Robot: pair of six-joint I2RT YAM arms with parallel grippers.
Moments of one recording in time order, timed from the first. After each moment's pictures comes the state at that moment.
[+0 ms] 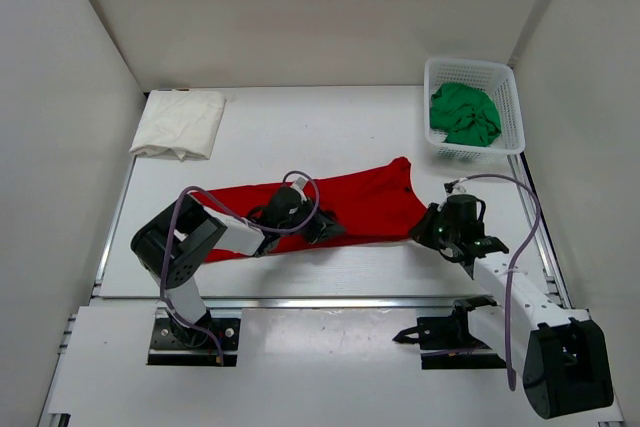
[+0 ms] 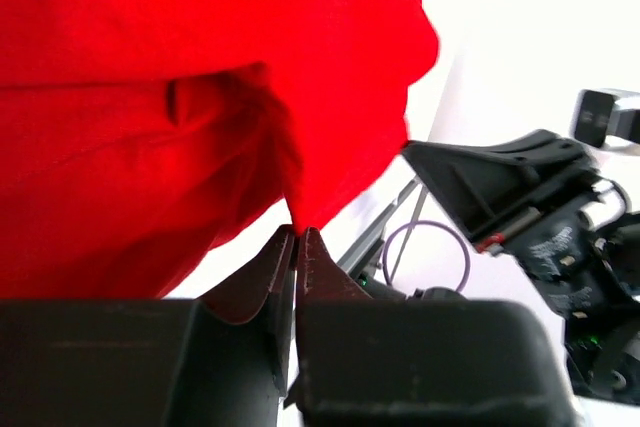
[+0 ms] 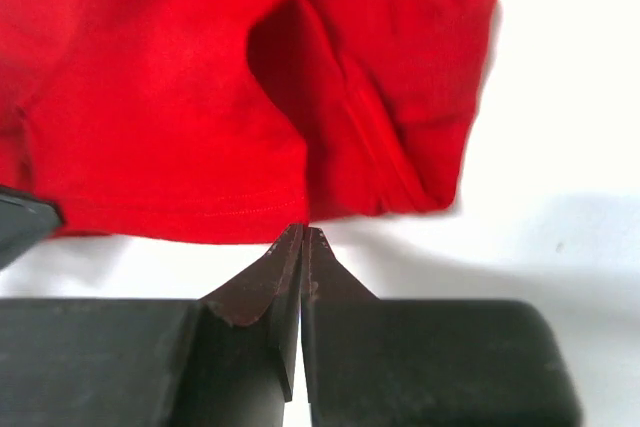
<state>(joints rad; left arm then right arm) -0.74 1.73 0.60 0.61 0.31 -1.31 0.17 0.92 0.37 -0.19 -0.19 0.54</state>
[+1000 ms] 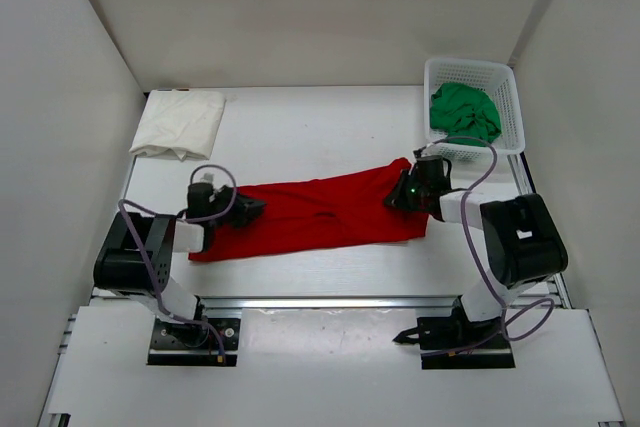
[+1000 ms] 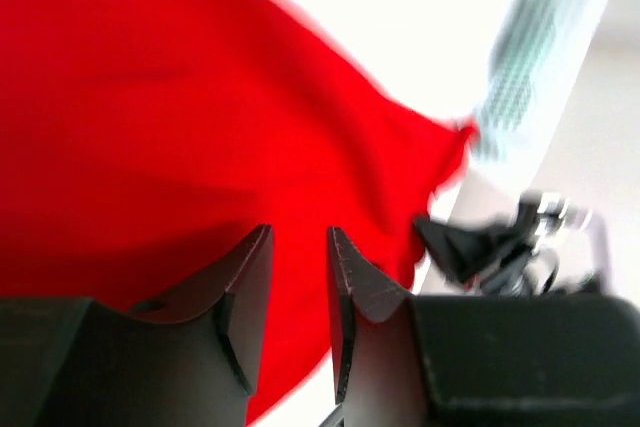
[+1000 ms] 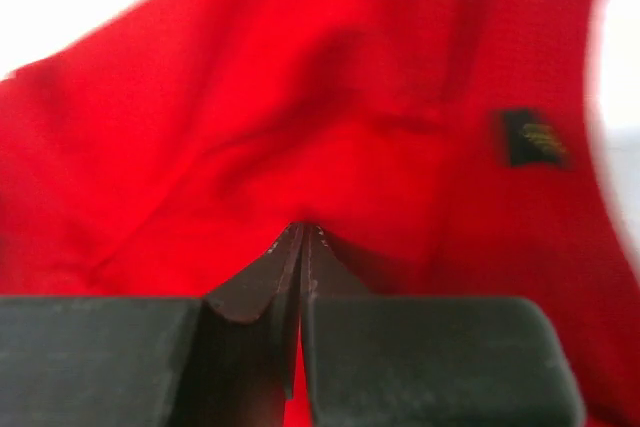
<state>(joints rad) -0.14 1.56 0.41 0.57 0.43 -1.13 0.23 1.60 0.69 0.14 -0.26 0.55</state>
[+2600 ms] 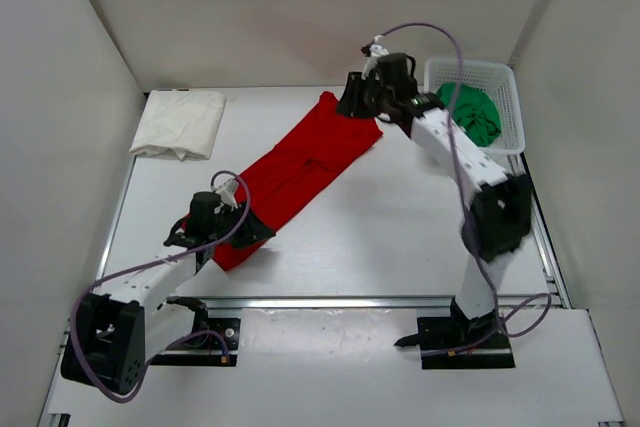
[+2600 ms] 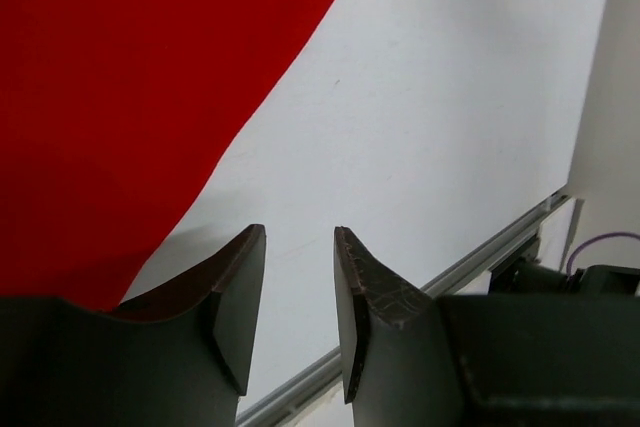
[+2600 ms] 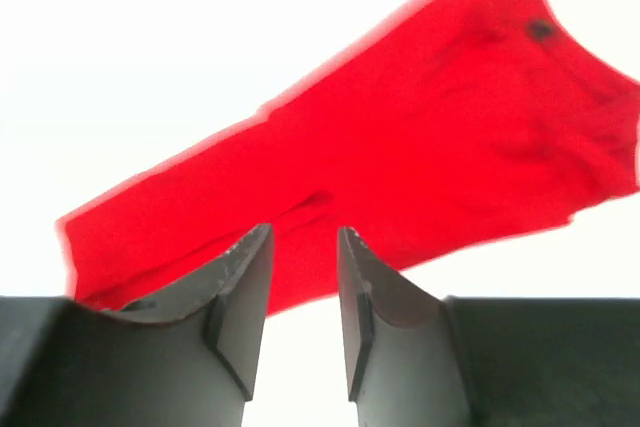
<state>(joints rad) -0.25 1.04 0.34 0.01 0.45 -0.70 0.39 1.98 1.87 -0.47 -0.25 0.32</state>
